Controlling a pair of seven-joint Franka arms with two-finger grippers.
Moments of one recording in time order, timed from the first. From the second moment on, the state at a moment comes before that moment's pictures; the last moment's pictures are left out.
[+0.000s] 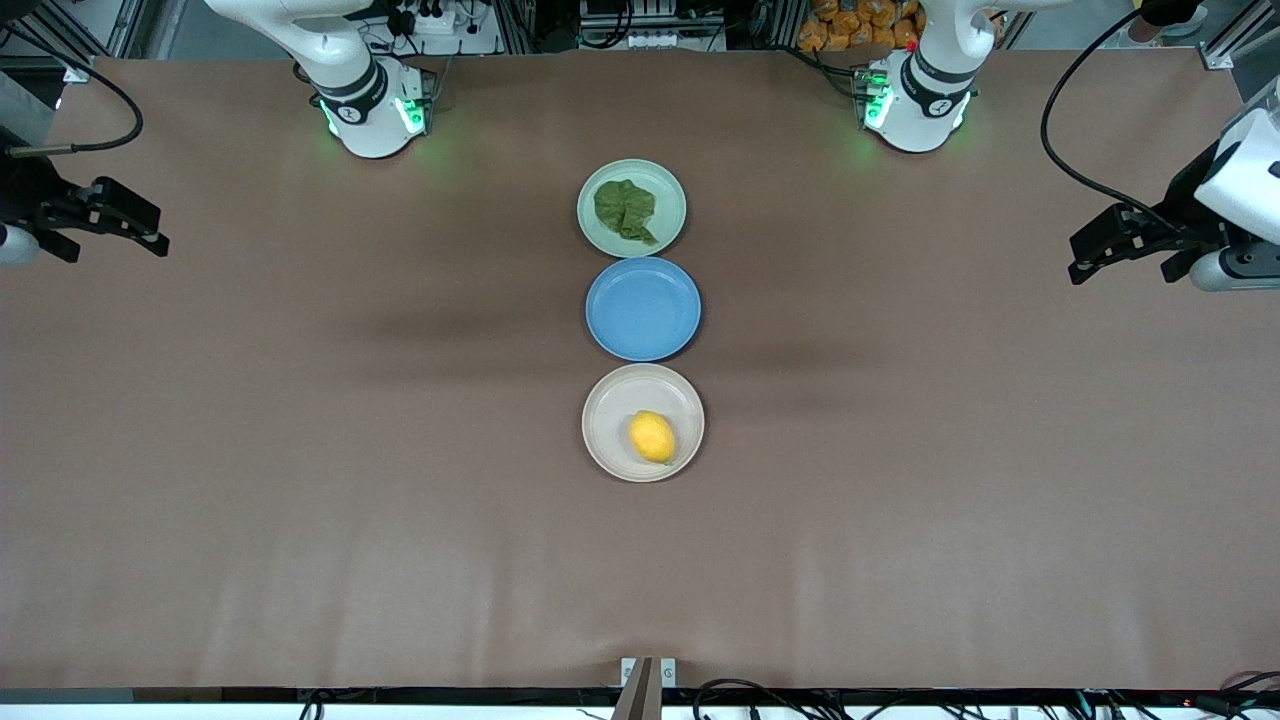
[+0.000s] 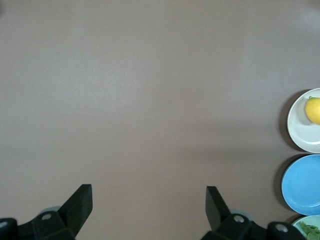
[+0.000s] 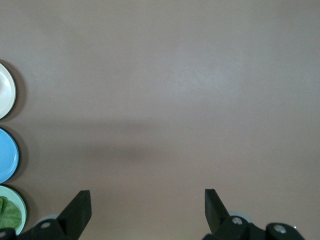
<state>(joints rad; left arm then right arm) -0.11 0.00 0.01 -1.57 0.00 1.63 -0.12 0.08 -0.08 -0.10 -1.65 0.00 1.57 -0.08</state>
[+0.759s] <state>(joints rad) -0.21 0.07 0.00 -1.57 0.01 1.63 -0.12 0.08 -0.08 -0.10 -1.62 0.01 1.53 -0.08</state>
